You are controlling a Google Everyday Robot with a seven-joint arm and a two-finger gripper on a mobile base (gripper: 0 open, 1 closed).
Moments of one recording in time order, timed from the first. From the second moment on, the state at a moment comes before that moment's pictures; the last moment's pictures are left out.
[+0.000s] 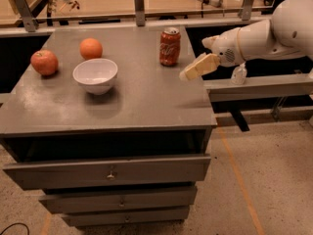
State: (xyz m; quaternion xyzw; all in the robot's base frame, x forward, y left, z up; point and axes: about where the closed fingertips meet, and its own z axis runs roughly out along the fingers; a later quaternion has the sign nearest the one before) arm 0.675 -0.107 0.904 -0.46 0.74 0.24 0.44
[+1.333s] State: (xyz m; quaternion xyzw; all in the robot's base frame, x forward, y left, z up) arm 0.786 -0.074 0.894 -0.42 0.71 0.23 0.52
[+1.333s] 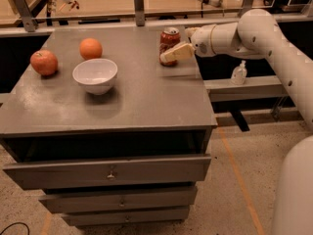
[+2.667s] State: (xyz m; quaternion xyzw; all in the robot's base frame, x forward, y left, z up) arm 0.743 0.015 0.956 -0.52 0.60 0.33 0.50
